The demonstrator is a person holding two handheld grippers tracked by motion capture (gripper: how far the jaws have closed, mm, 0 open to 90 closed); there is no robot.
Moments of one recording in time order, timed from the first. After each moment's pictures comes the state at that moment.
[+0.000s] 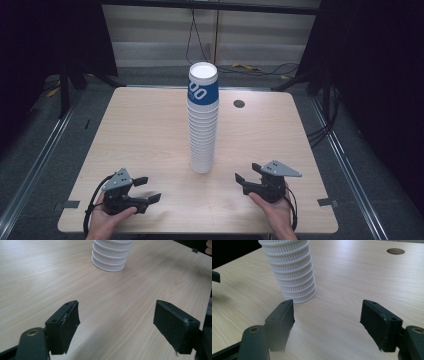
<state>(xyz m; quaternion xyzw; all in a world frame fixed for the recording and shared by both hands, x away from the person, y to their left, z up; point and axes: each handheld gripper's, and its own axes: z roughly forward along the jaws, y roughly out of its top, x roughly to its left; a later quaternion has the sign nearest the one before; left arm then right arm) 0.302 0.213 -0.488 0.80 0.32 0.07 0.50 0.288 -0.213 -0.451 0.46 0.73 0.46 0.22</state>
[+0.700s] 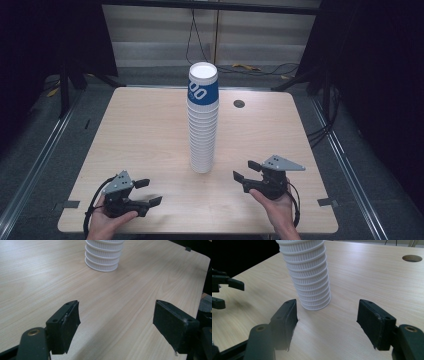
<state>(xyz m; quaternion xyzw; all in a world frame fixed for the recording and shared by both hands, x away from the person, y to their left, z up) 0.294 0.209 -0.486 0.81 0.31 0.07 0.50 0.286 -0.209 -0.421 0.44 0.74 0.48 0.18</state>
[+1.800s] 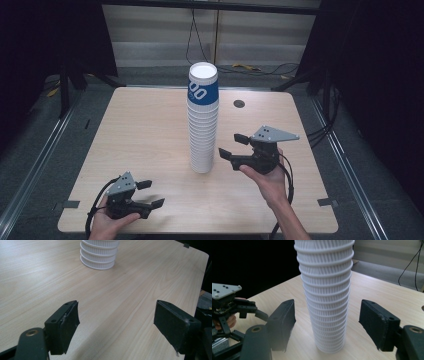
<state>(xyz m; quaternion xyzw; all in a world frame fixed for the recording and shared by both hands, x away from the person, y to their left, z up) 0.294 0.204 -0.488 0.81 0.30 0.06 0.50 0.324 -0.176 -0.350 0.35 0.76 0.52 0.18</state>
